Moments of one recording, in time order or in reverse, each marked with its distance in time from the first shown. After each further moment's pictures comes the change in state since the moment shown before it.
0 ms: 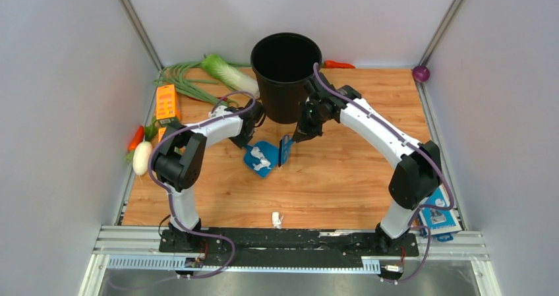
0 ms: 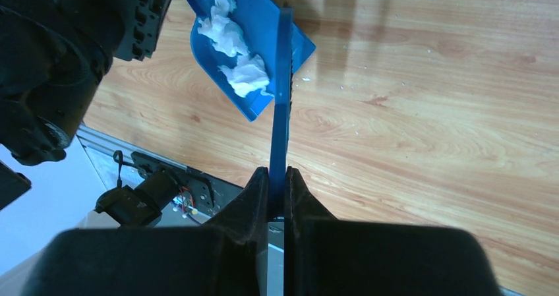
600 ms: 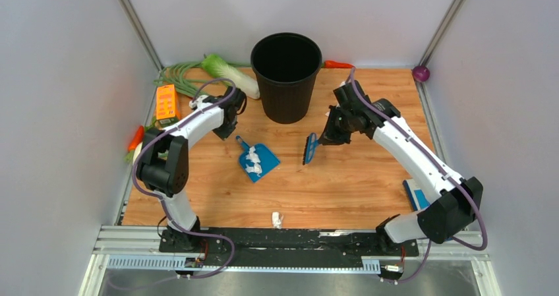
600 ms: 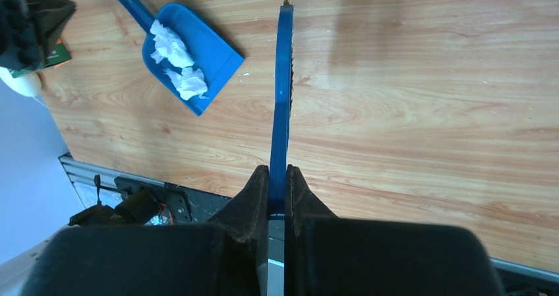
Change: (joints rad) left arm 0.130 -0.096 0.050 -0.119 0.005 0.132; right arm -0.077 -0.317 -0.220 -0.029 0.118 0.000
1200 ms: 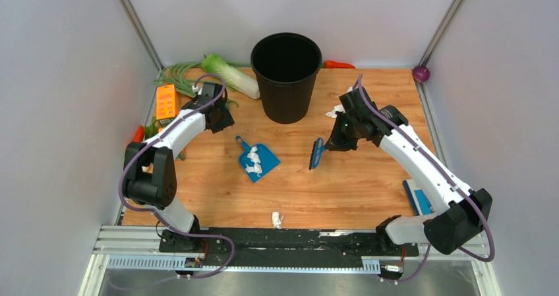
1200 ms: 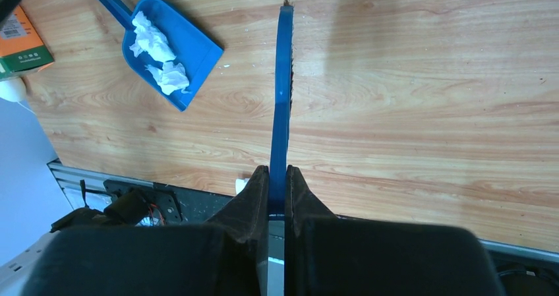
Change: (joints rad) left arm 0.134 -0.150 -0.134 0.328 0.368 0.593; right arm -0.014 -0.092 -0.072 -0.034 0.043 0.011
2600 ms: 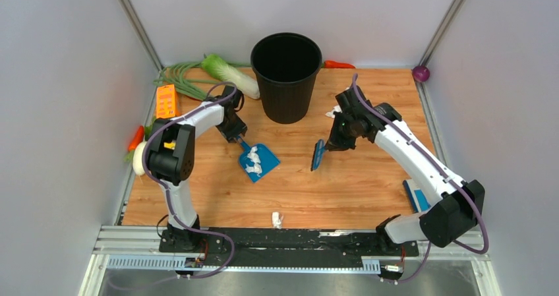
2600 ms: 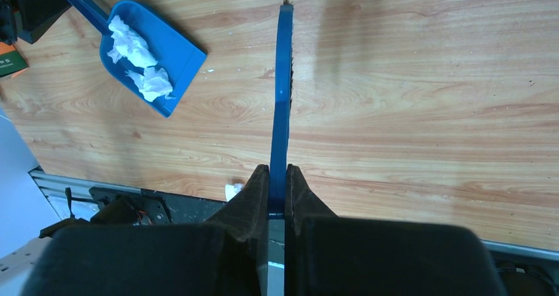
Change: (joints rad) left arm -0.052 0.258 0.142 -0.134 0.021 -0.295; right arm -0.004 0.045 -0.002 -0.003 0.017 -0.006
